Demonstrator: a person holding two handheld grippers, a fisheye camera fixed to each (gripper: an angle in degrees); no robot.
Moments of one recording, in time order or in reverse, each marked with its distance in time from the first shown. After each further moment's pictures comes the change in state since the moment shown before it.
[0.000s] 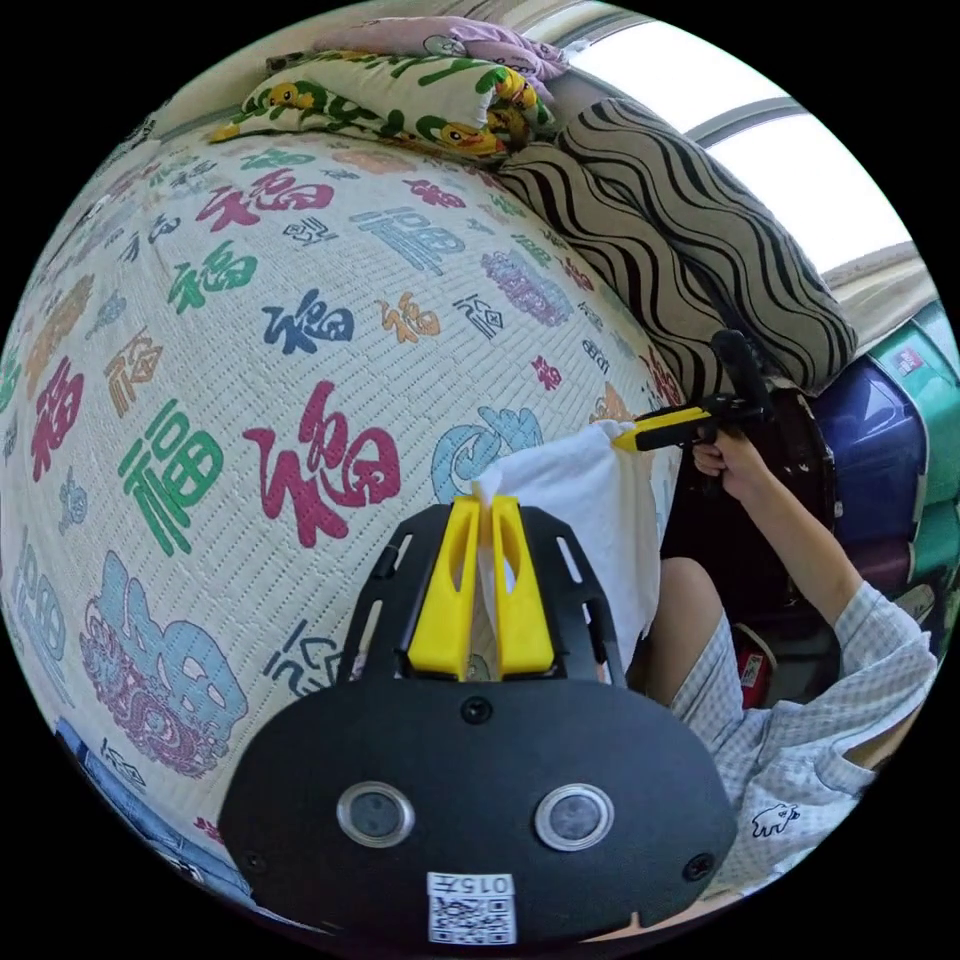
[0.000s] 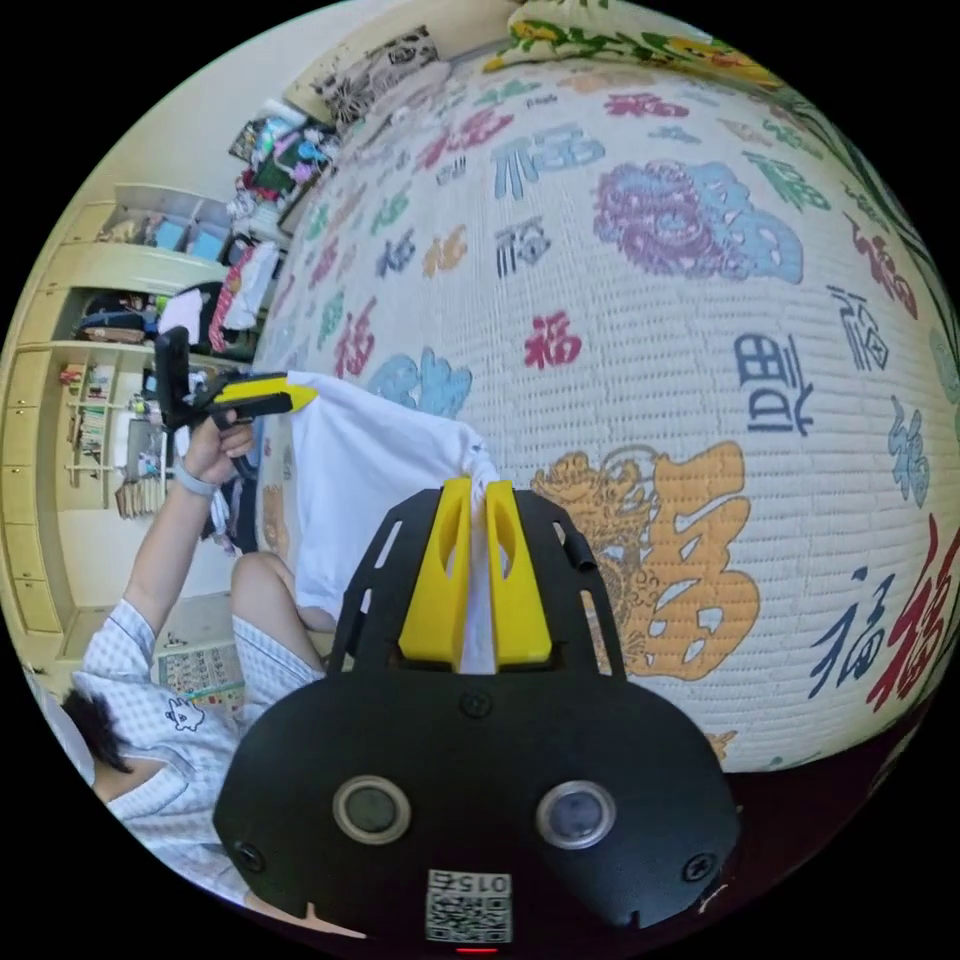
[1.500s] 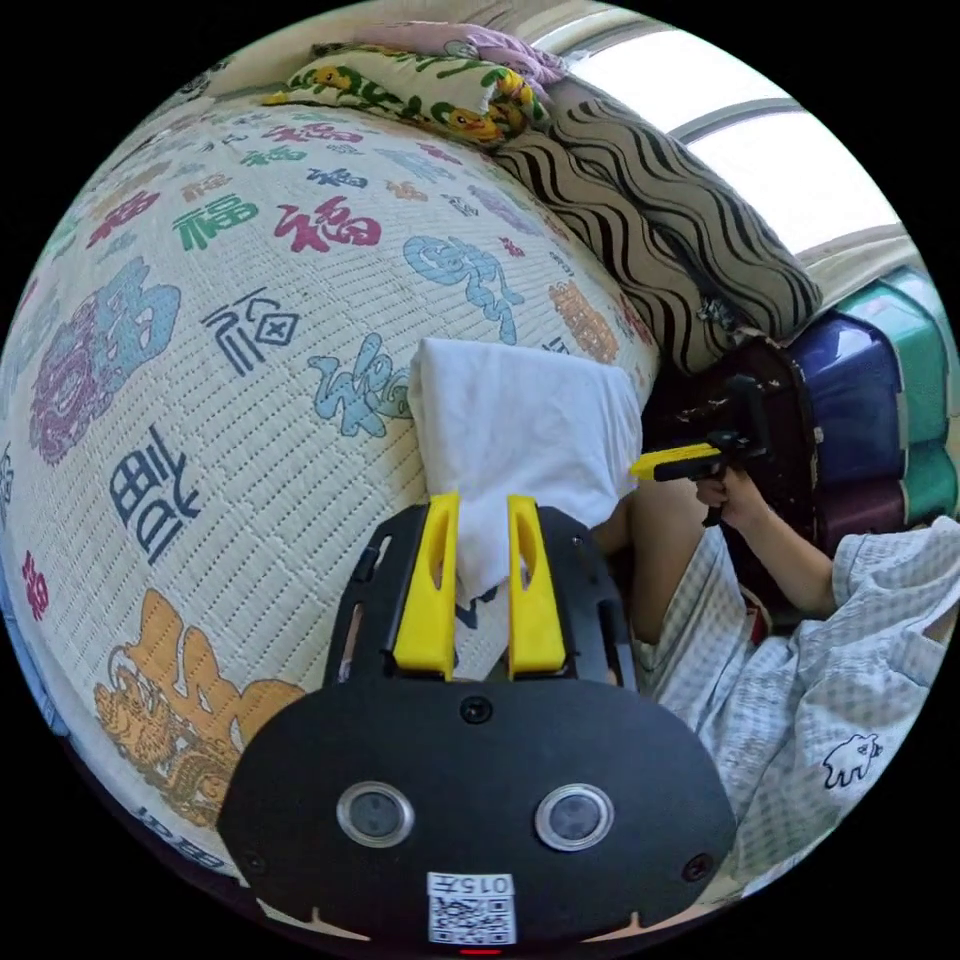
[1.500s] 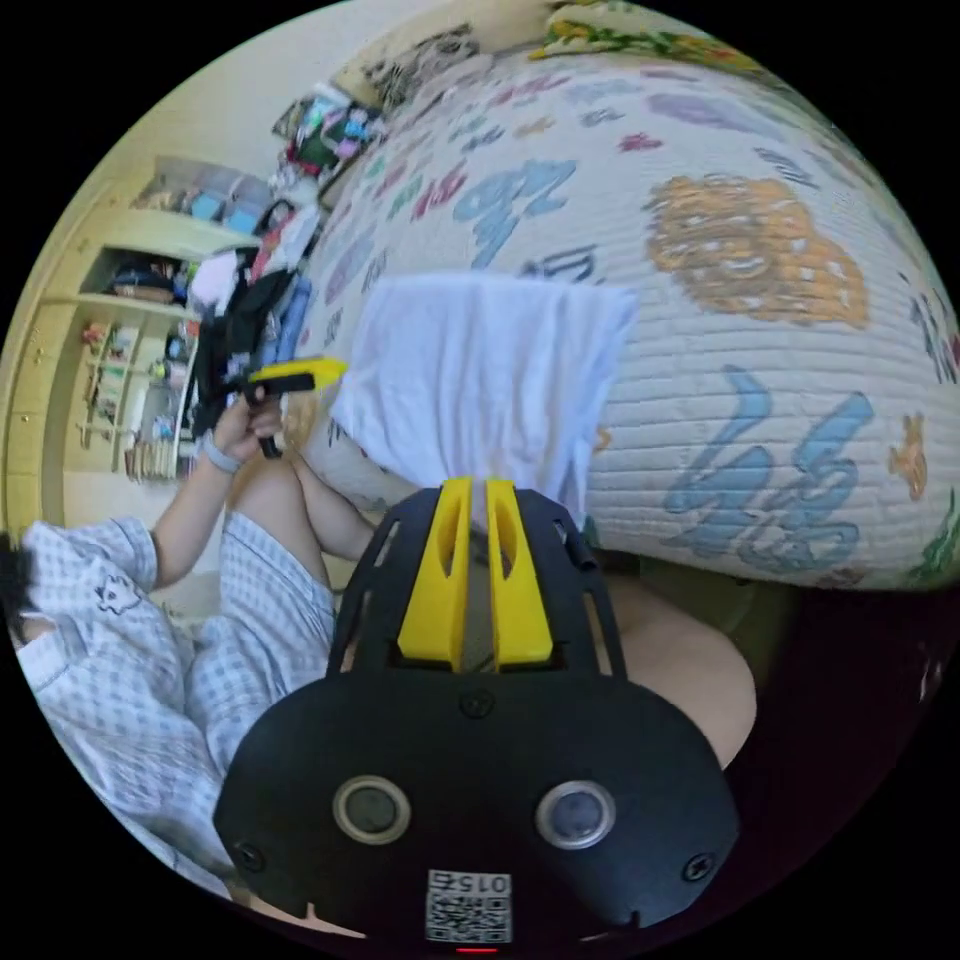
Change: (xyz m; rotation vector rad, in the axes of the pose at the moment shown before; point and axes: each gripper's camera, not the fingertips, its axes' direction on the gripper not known) left arm 0.100 0.249 -0.048 0.067 0.080 -0.108; right arm 0.078 0.115 0.231 0.056 -0.040 -0.016
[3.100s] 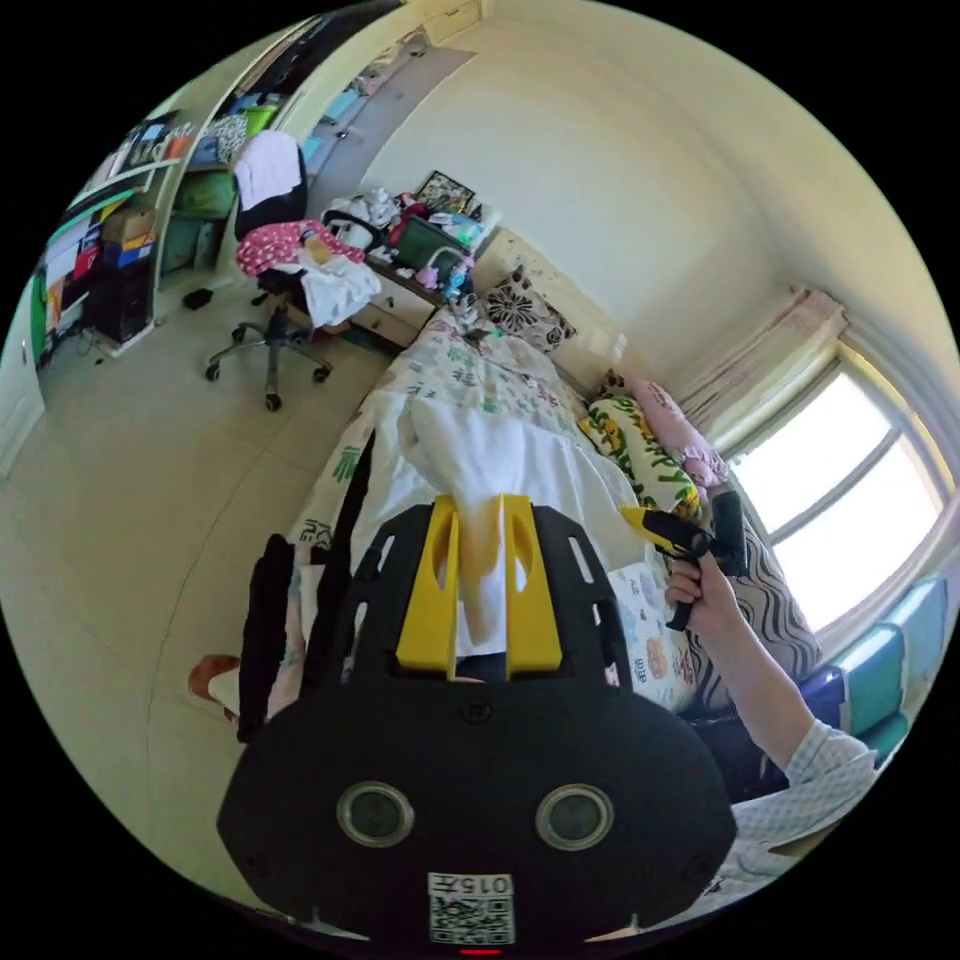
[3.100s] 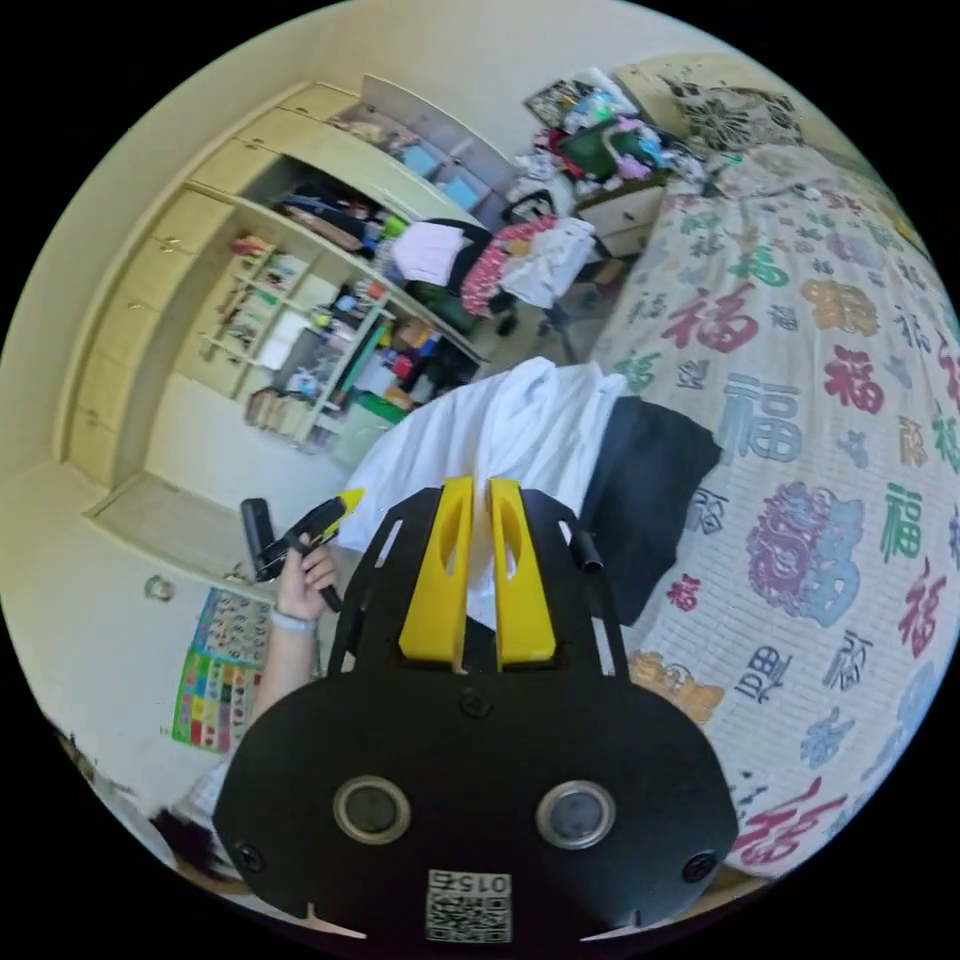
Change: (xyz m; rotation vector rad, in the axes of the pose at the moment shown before) left arm -0.036 0.380 -0.575 0.797 -0.298 -0.625; right arm -0.431 -0.254 0.500 0.000 -0.280 -0.413
